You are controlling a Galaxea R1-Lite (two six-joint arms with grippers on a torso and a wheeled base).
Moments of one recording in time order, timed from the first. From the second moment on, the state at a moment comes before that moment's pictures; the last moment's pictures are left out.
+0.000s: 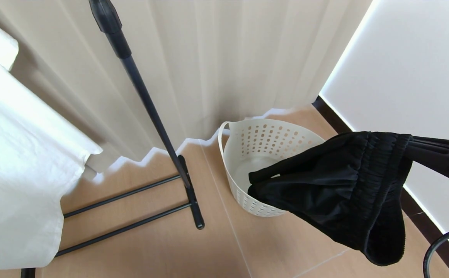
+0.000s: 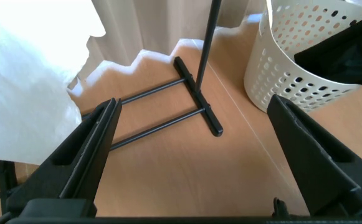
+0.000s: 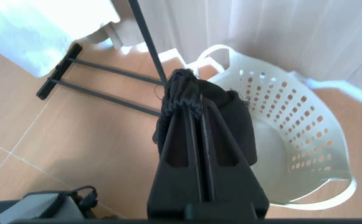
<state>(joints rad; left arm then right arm) 0.00 0.00 0.00 -0.04 -0.08 0.01 0.30 1.09 -0.68 -0.33 0.46 -0.14</state>
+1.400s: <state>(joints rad) 0.00 0.00 0.00 -0.04 -0.08 0.01 0.30 1.12 -0.66 -0.35 0.46 -0.14</state>
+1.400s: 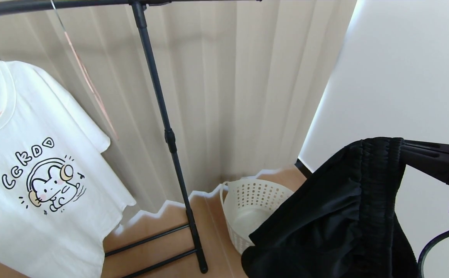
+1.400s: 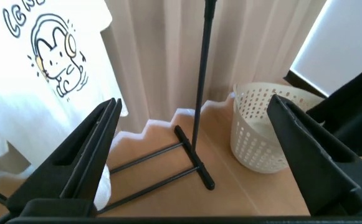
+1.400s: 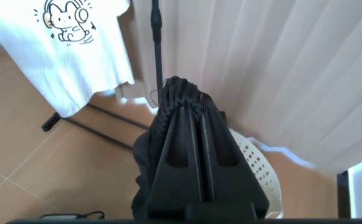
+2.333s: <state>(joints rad) 0.00 0.00 0.00 -0.04 -0.08 0.01 0.30 1.12 -0.66 -0.35 0.46 -0.14</state>
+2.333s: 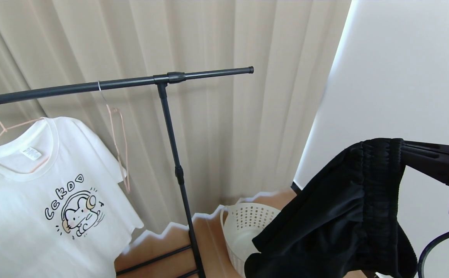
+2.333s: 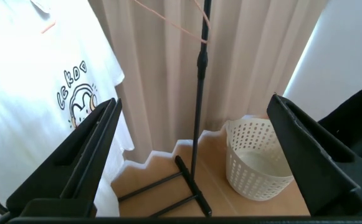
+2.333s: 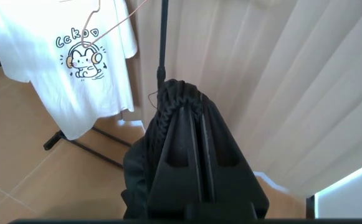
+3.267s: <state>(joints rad) 0.00 0.00 0.00 -0.04 -0.08 0.01 0.30 1.11 -0.66 -0.35 0.46 -0.14</state>
